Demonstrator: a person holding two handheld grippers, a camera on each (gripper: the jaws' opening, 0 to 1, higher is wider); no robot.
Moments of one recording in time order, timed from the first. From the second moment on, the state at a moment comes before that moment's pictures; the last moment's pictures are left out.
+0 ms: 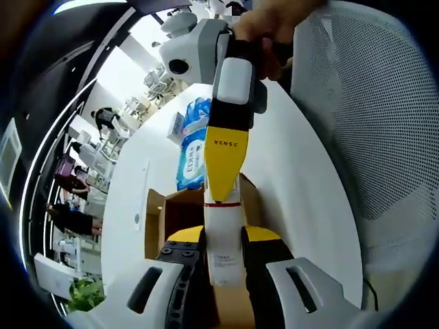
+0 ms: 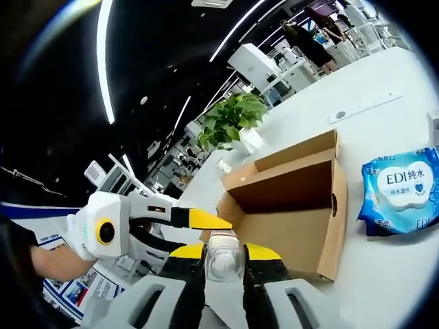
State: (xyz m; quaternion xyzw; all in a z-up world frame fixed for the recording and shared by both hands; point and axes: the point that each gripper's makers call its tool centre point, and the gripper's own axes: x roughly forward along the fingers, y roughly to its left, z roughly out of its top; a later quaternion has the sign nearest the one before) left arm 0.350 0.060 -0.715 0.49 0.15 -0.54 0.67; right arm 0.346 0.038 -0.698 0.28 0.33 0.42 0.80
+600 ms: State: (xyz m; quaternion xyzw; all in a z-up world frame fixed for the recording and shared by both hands) left arm 0.364 0.071 -0.710 0.41 0.19 -0.51 0.73; right arm 0.359 0.017 -0.693 0.26 0.32 0.40 0.82
